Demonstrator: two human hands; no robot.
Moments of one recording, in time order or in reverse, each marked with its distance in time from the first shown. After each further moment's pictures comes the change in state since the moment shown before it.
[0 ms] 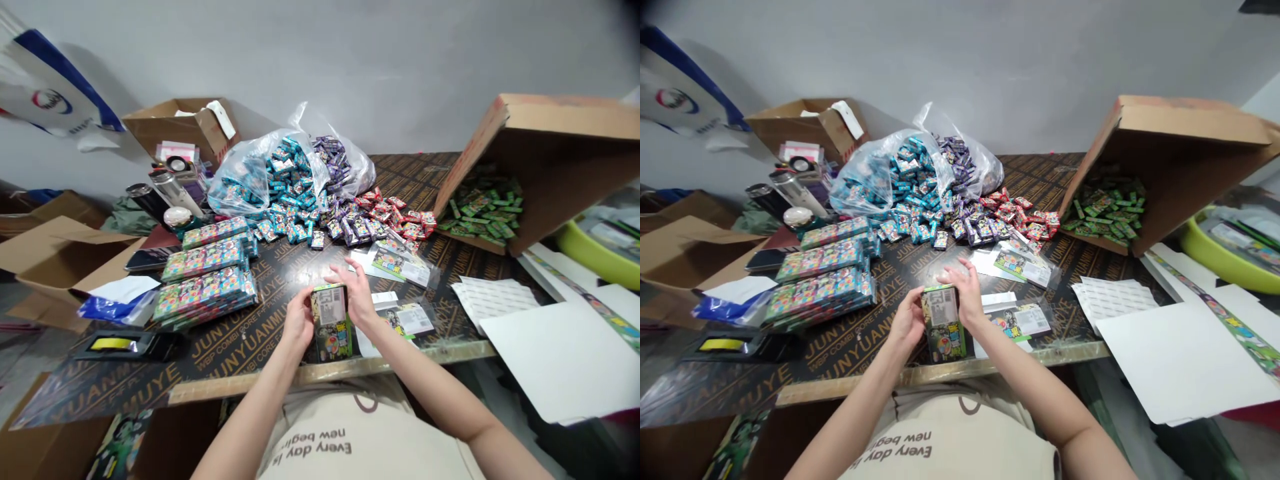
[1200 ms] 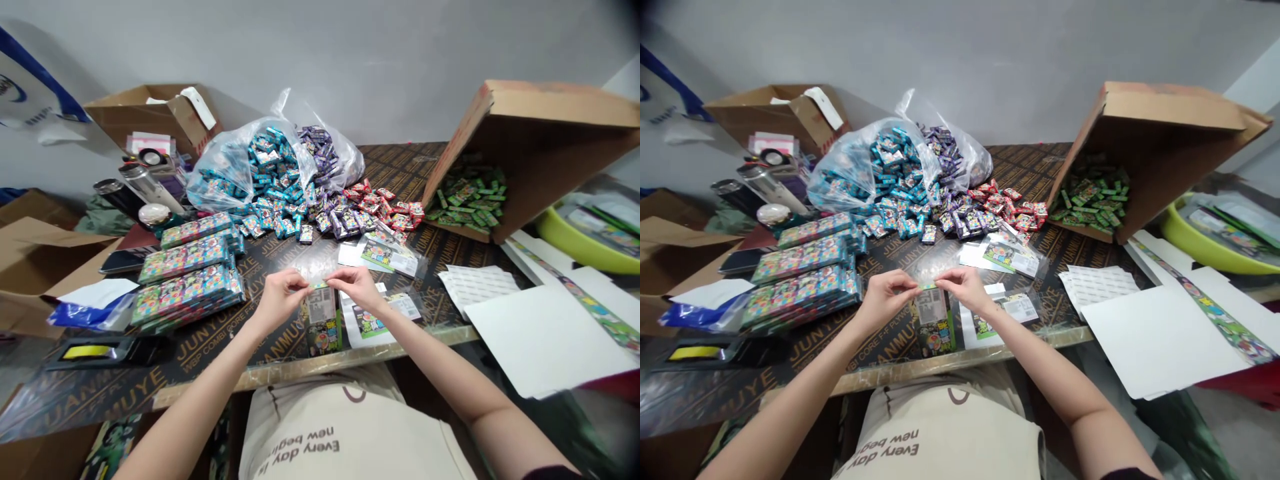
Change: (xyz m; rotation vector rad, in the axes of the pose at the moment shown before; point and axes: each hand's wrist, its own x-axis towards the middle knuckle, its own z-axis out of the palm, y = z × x) left_hand -0.006 0.064 0.007 1.180 -0.469 0.751; right_hand 0.002 -0.036 -0.032 -0.601 -0.300 -0.158
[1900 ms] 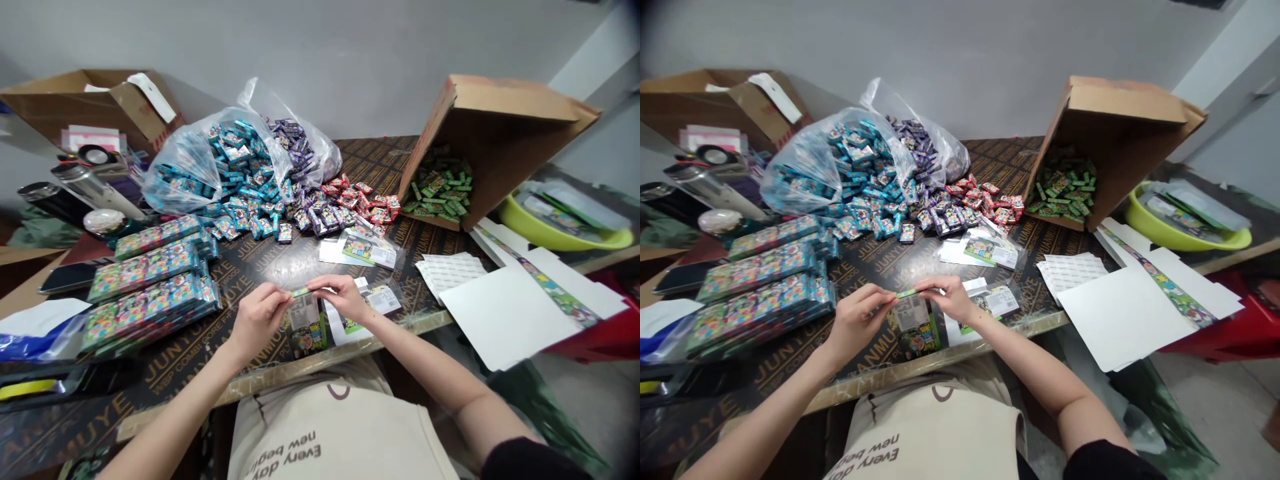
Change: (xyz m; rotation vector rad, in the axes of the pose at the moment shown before) left_hand -0.017 0.001 0.008 0.224 0.048 0.299; right_hand -0.021 0.006 -0.004 -0.069 -0.017 -0.247
